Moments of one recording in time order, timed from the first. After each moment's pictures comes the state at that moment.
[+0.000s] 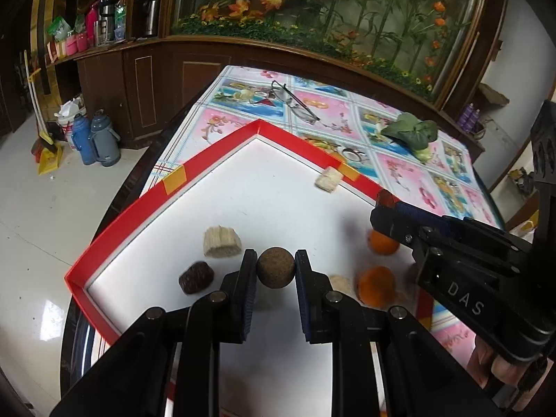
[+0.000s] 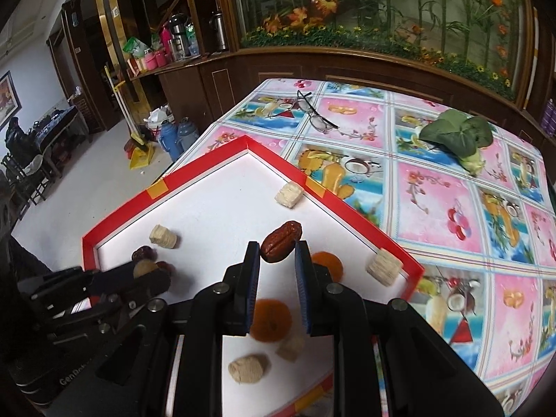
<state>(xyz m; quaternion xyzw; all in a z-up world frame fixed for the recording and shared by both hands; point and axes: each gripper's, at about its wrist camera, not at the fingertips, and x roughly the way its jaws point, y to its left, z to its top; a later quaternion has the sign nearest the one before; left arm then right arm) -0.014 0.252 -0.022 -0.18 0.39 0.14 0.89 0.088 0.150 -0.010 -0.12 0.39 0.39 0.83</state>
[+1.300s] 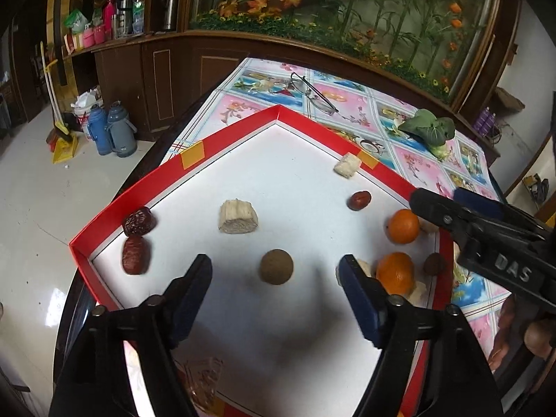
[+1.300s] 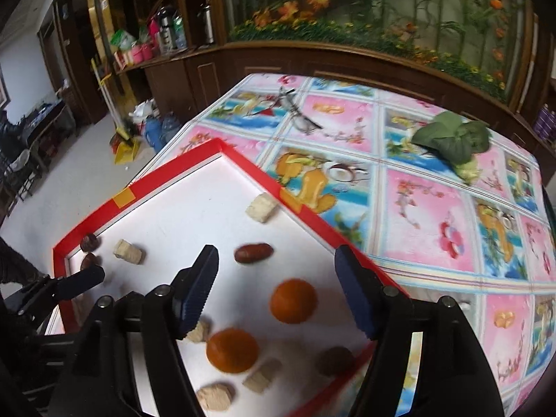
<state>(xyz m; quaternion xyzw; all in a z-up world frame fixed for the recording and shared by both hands) -0.026 0.245 -0.032 -0.18 0.39 0.18 0.88 0.111 0.144 -0.010 -0.14 0.39 0.35 0.84</state>
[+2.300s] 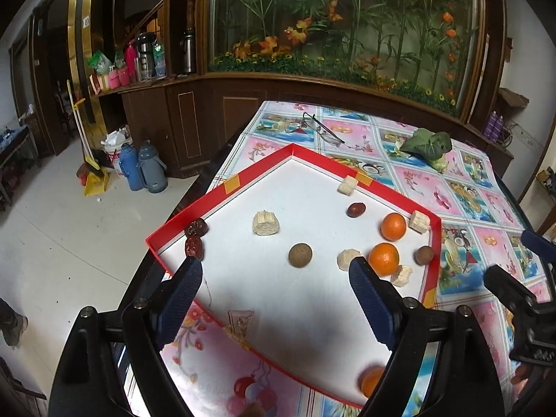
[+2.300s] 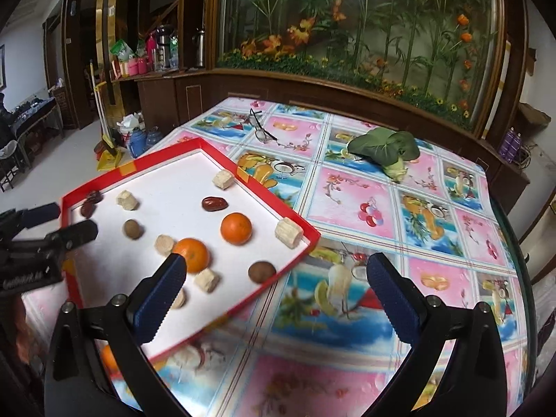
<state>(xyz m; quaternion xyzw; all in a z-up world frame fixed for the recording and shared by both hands) -0.070 0.212 0.005 -0.12 0.34 0.24 0.90 0.044 0.047 0.015 -0.17 0.31 0.33 0.88</state>
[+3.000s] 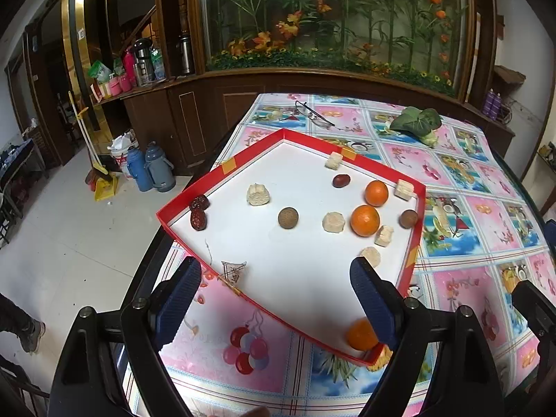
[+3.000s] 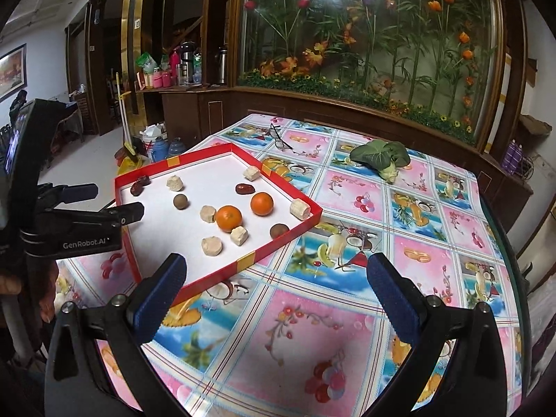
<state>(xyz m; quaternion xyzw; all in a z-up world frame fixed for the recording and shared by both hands) -0.093 0.177 0.010 -0.09 0.36 0.25 0.89 -0.020 -0.009 0.033 -0.16 0.28 0.37 0.87</state>
